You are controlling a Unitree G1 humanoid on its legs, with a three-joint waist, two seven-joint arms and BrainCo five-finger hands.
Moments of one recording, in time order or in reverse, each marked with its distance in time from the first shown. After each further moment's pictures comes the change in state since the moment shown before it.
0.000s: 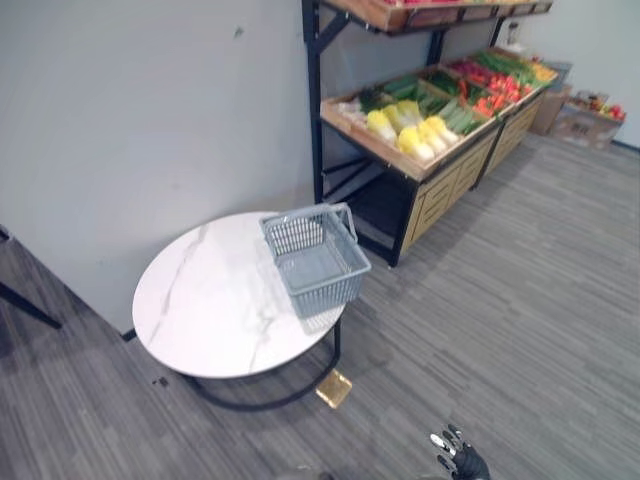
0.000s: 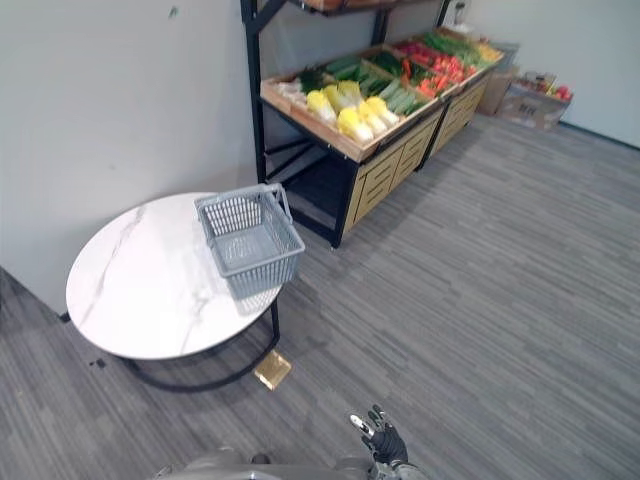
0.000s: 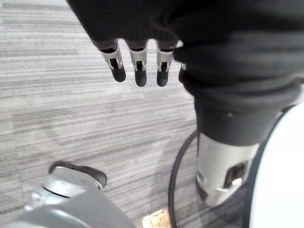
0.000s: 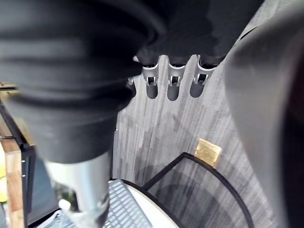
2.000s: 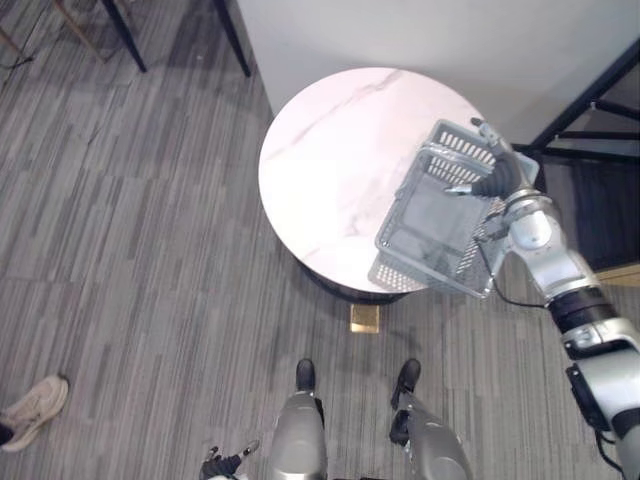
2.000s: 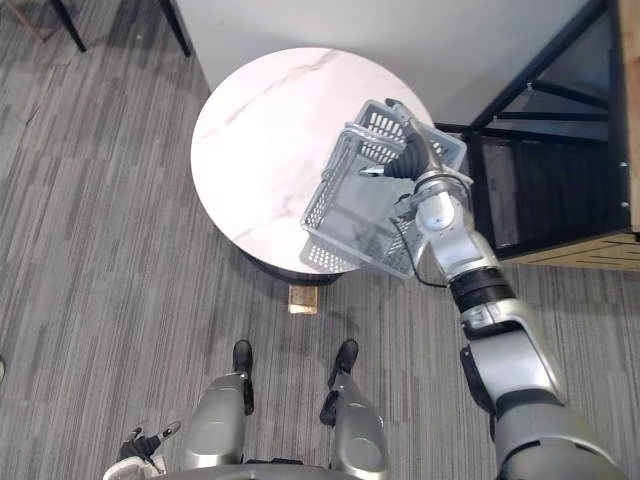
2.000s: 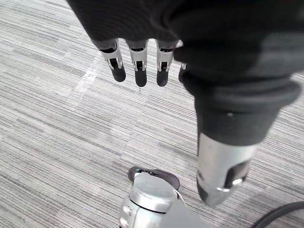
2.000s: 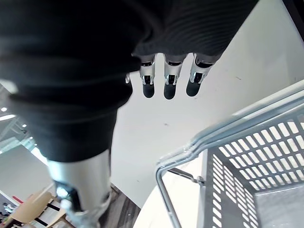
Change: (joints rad) left arm -0.048 0.066 -0.068 -0.156 0.101 0.060 -0.040; right arm -0.986 -0.567 0.440 -0.438 -0.434 0.134 -0.441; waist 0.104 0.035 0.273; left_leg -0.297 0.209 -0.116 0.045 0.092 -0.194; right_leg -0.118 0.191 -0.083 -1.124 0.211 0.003
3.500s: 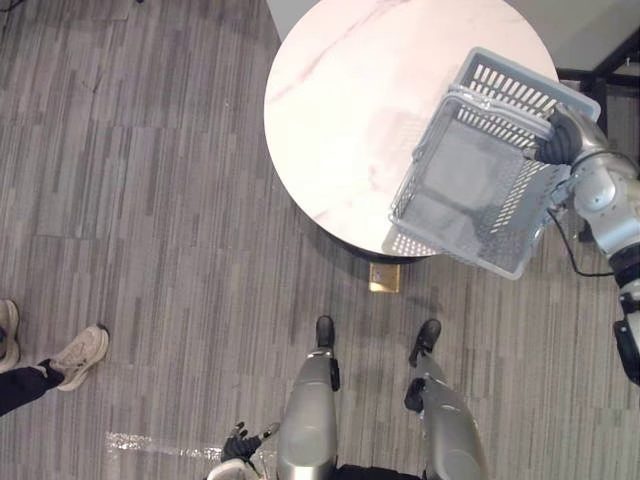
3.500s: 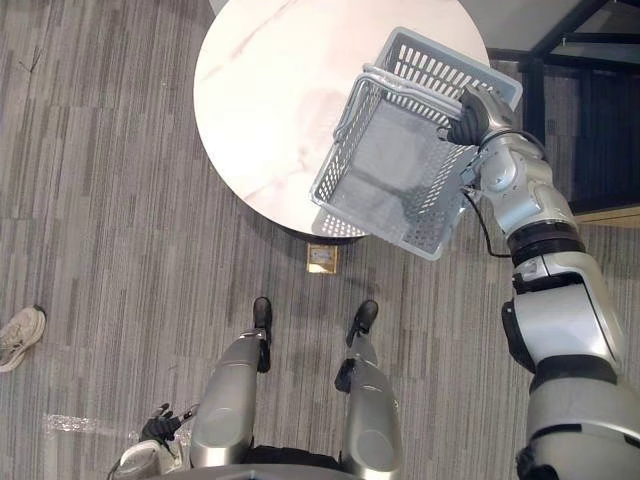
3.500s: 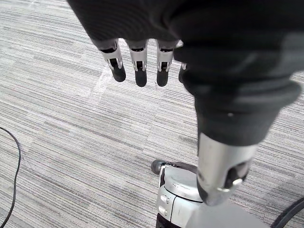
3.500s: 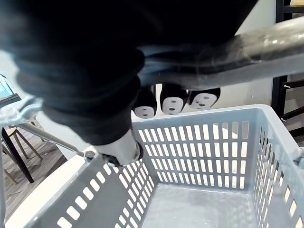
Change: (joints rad) left arm -0.026 0.002 -0.149 -0.038 -0.076 -0.018 -0.067; right arm -0.214 -0.182 0.086 0.285 -0.276 -0.053 0.062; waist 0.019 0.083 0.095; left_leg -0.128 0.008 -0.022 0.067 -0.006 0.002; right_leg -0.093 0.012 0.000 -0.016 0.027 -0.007
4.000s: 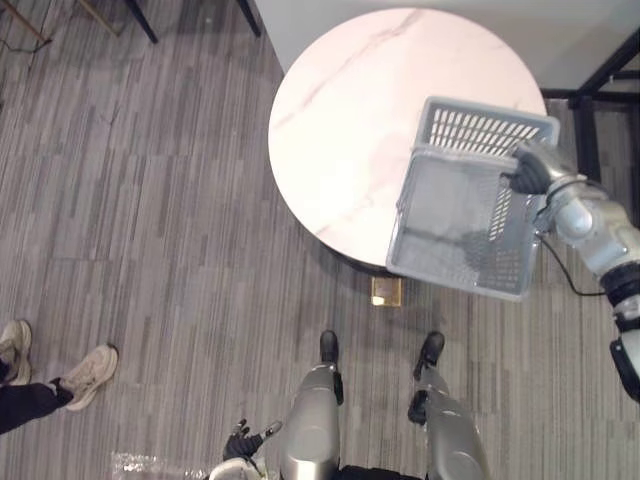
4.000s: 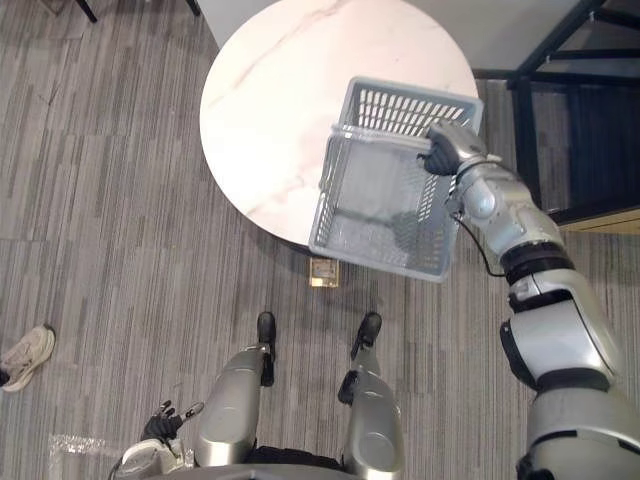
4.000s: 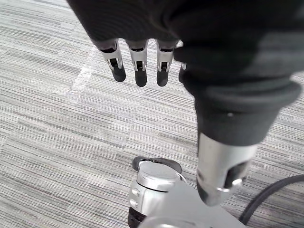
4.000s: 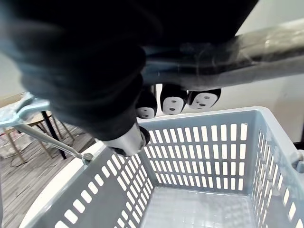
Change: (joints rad) left arm 0.000 -0.006 -0.003 -0.002 0.013 -0.023 -0.001; right arm 0.134 -0.001 0.065 -0.076 -0.118 -0.175 -0.034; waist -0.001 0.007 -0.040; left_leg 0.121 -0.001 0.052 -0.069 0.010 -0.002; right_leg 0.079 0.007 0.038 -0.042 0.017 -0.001
